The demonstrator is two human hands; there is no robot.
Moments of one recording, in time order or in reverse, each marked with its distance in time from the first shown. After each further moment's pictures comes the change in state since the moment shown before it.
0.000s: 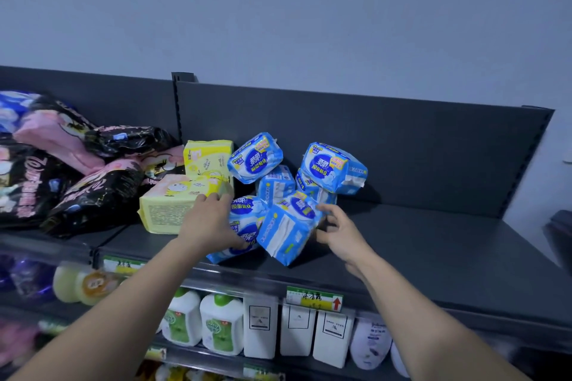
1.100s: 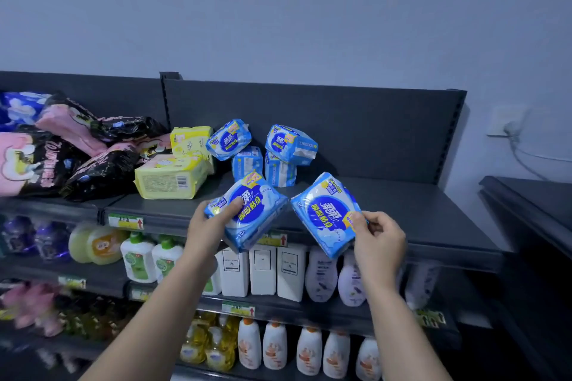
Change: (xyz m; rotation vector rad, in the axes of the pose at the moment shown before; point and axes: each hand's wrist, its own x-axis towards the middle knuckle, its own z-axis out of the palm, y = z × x) left_hand -0.169 0.114 -0.006 -1.635 0.122 -0.381; right_hand -0.178 0.022 -0.097 -0.028 0.807 -0.264
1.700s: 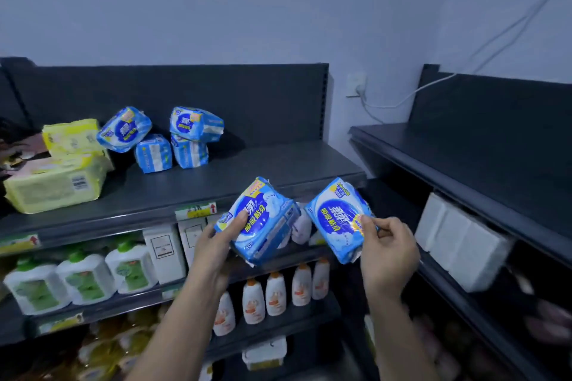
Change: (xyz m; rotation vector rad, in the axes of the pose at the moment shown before) left_hand -0.106 -0.050 0.024 -0.106 -0.465 -0.334; right_hand -0.130 -0.027 -0.155 -0.315 0.573 -0.048
